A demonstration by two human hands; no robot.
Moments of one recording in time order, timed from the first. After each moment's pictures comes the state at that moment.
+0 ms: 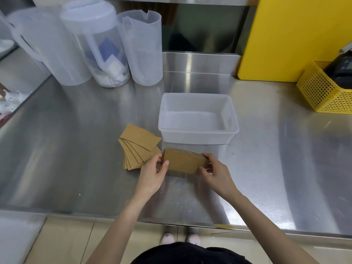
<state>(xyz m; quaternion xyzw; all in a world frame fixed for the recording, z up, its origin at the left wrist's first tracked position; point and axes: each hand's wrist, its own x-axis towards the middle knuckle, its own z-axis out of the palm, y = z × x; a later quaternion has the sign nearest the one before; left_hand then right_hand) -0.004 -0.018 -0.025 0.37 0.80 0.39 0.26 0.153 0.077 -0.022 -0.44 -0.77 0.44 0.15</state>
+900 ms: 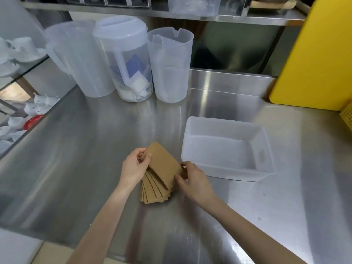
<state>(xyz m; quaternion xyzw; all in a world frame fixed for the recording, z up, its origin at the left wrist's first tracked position) -0.133 0.016 -0.007 0.25 0.86 0.41 0.18 0.015 0.097 -0.013 -0.37 -0.83 0.41 0.05</state>
